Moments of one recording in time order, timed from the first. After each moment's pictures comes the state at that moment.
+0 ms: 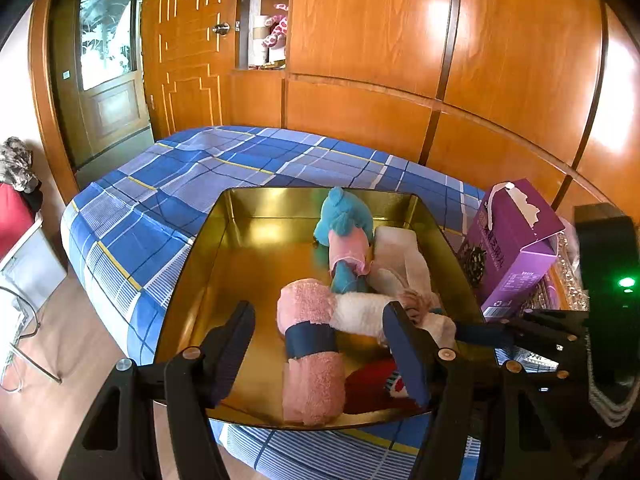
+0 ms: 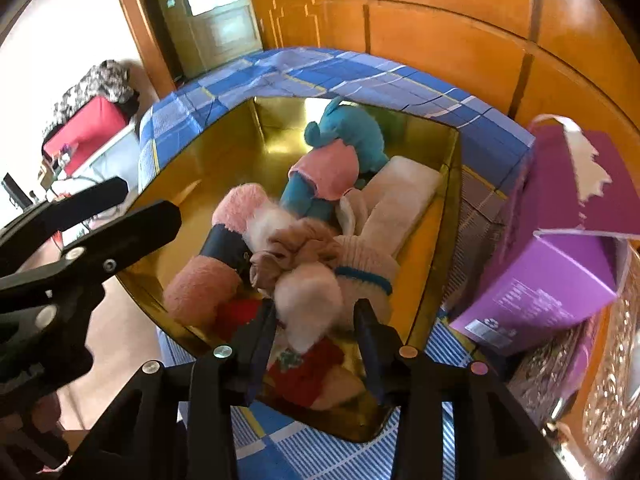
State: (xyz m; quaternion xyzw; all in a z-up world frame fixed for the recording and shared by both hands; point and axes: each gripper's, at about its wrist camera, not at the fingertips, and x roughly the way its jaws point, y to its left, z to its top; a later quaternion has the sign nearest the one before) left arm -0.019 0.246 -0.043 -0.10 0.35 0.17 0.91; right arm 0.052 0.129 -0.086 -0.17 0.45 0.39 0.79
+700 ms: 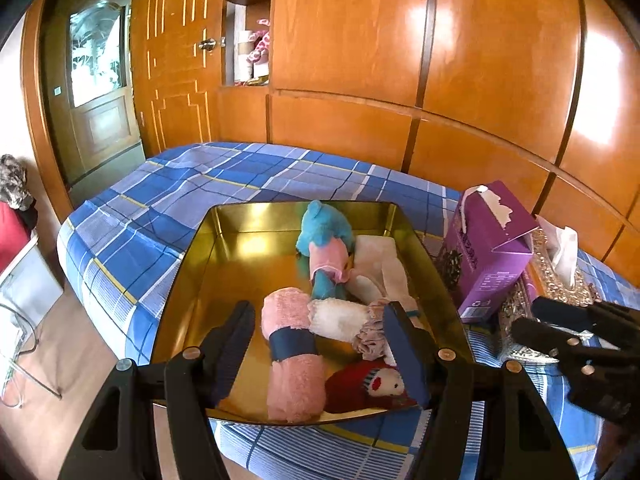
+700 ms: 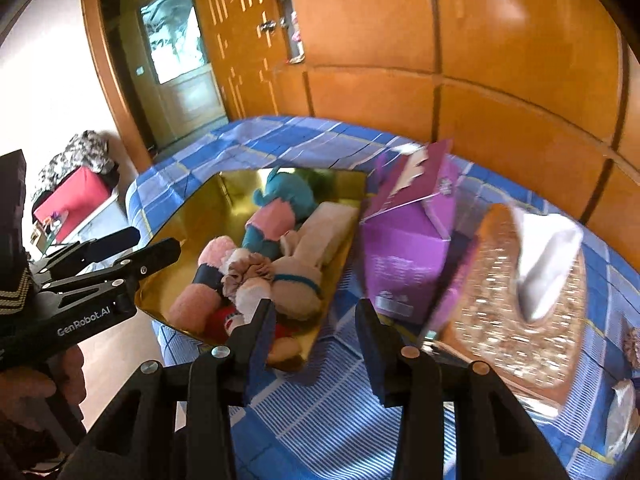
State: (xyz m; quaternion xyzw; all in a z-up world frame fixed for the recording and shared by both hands) left arm -0.024 0.226 -0.029 -0.08 0.34 0.15 0.93; right arm 0.026 0.038 -0.032 -0.09 0.37 0.34 0.86
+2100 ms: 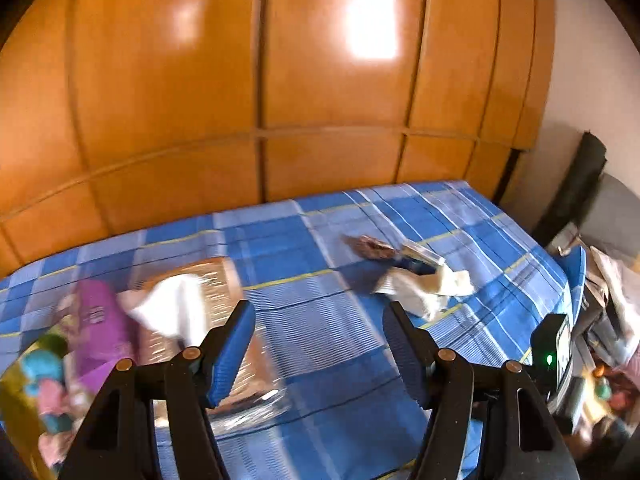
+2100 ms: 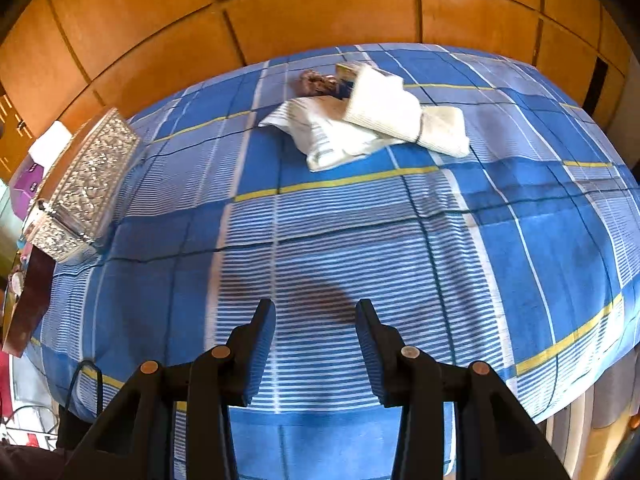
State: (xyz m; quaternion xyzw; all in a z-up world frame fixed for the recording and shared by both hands) left arm 0.065 -0.075 0.036 0.06 0.35 -0.24 0.90; right arm -0.034 -0.315 -0.128 0.11 0.48 -0.02 0.87
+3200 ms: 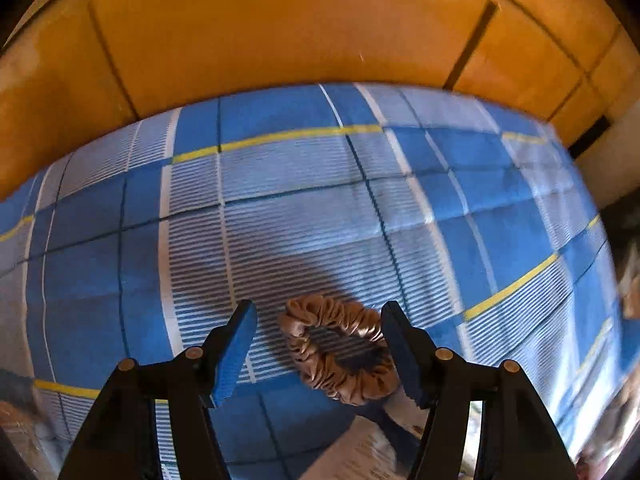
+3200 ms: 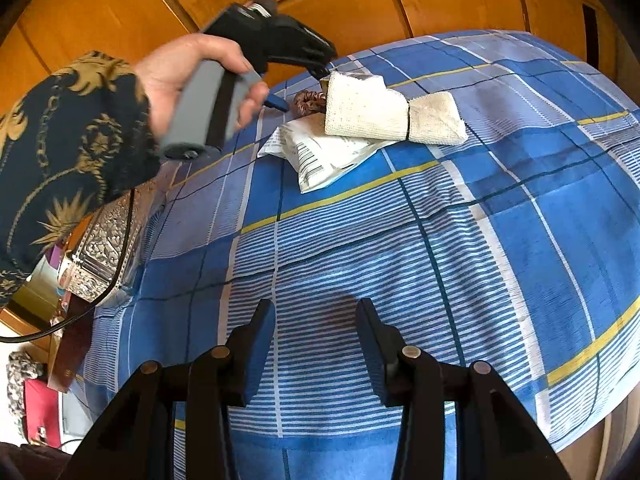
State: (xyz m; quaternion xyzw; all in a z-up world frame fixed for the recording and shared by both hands) left arm 0.312 -0.305 -0.130 0.06 0.57 -0.17 0.80; right arm -0.035 -0.341 -0.136 0.22 0.42 0.03 0.88
